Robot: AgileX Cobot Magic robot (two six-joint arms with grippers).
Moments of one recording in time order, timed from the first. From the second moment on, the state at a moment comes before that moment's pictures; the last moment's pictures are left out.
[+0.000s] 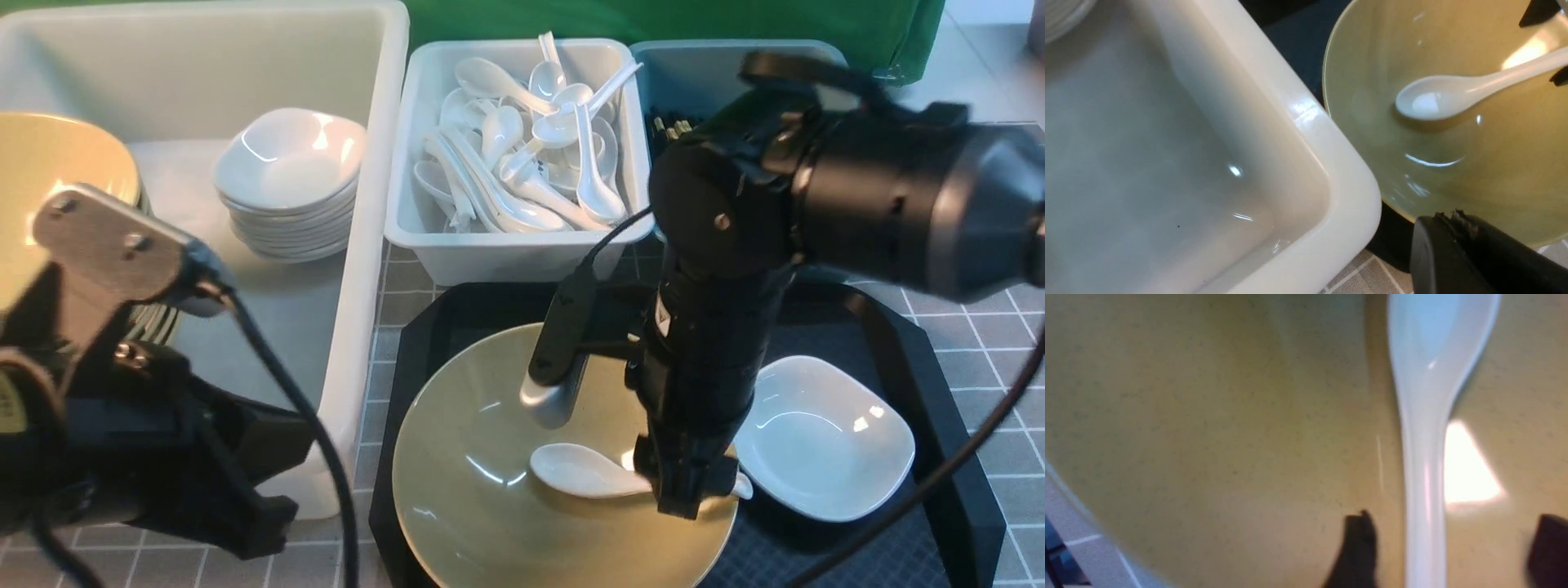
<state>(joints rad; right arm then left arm) 0.73 1.83 -1.40 -0.03 1.21 -0.47 -0.45 0.89 -0.74 -0.25 0.80 0.23</state>
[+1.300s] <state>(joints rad) 0.52 2.17 -1.98 -0.21 0.54 0.12 -0.45 1.08 -0.91 -0.27 0.75 0.26</state>
